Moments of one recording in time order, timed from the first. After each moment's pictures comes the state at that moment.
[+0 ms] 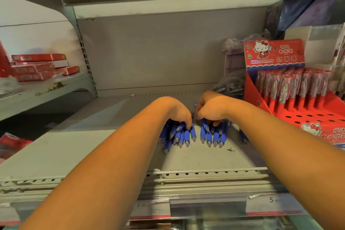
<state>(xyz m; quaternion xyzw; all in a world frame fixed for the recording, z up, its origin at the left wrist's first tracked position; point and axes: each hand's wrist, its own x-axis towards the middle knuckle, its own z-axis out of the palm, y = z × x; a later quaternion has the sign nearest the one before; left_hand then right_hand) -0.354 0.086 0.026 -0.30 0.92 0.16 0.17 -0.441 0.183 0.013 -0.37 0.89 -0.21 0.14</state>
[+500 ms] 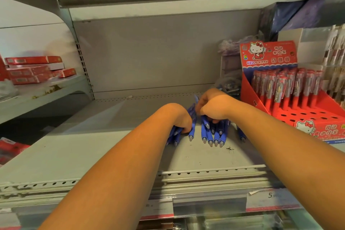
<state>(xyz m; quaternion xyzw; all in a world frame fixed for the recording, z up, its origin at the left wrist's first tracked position) -0.363 0.089 0.012 -0.29 0.94 0.08 0.19 -0.434 0.193 0.016 -0.36 0.89 -0.27 0.10</state>
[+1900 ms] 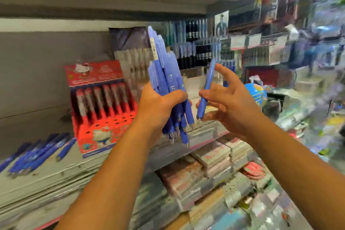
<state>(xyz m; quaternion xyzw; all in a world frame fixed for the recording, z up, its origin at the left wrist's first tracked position) -0.436 0.458 0.018 0.16 0.70 0.65 -0.26 -0.454 0.632 0.011 -0.32 0.55 -0.77 -0.03</state>
